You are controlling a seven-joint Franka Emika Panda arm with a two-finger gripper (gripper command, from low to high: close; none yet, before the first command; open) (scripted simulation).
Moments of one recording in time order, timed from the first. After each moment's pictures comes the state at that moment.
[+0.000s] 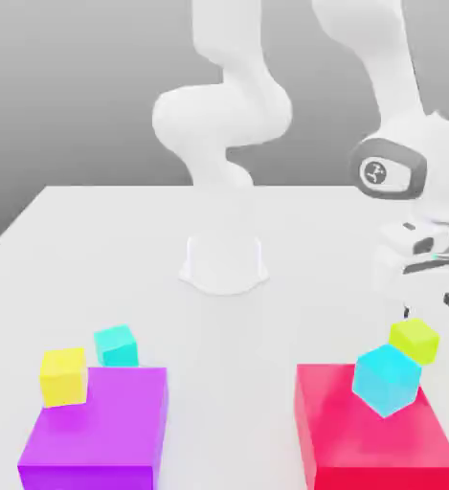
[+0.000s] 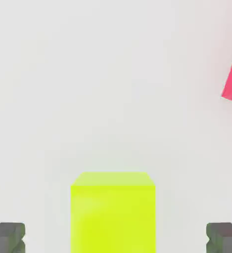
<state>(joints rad) 0.47 0.18 0.37 -2.72 -0.26 2.88 1.52</state>
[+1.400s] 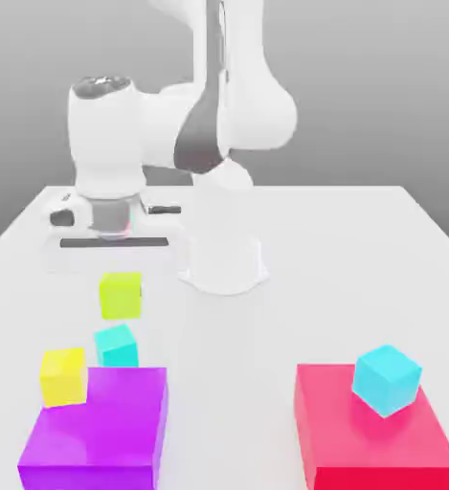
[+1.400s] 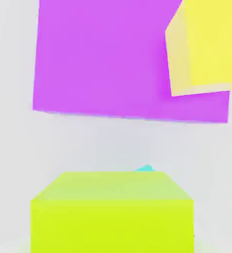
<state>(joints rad) -0.25 -0.31 -0.37 -2.97 -0.22 2.66 0.33</state>
